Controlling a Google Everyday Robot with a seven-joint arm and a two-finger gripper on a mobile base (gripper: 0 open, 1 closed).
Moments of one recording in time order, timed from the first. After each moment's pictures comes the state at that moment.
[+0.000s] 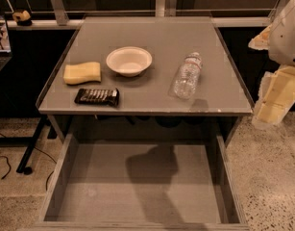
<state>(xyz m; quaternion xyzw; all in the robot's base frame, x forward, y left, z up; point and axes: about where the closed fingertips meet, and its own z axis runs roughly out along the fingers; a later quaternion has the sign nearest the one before) 0.438 -0.217 0.976 -0.60 0.78 -0.03 0.16</state>
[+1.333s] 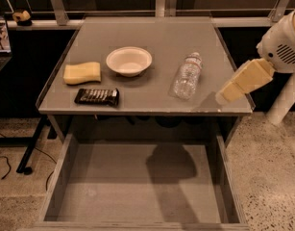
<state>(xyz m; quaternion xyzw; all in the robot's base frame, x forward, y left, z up) 0.491 -0.217 0.960 -0.39 0.87 0.03 0.28</state>
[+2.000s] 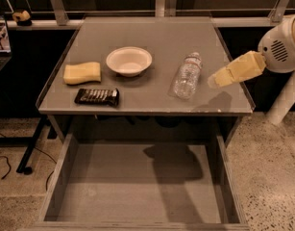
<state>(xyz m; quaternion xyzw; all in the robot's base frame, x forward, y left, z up) 0.515 -0.226 0.956 -0.24 0.91 0.07 0.33</state>
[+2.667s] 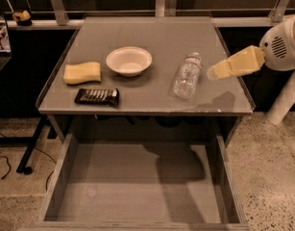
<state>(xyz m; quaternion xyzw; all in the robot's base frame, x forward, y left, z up) 0.524 -0.232 0.957 -0.19 0.92 0.08 0.35</state>
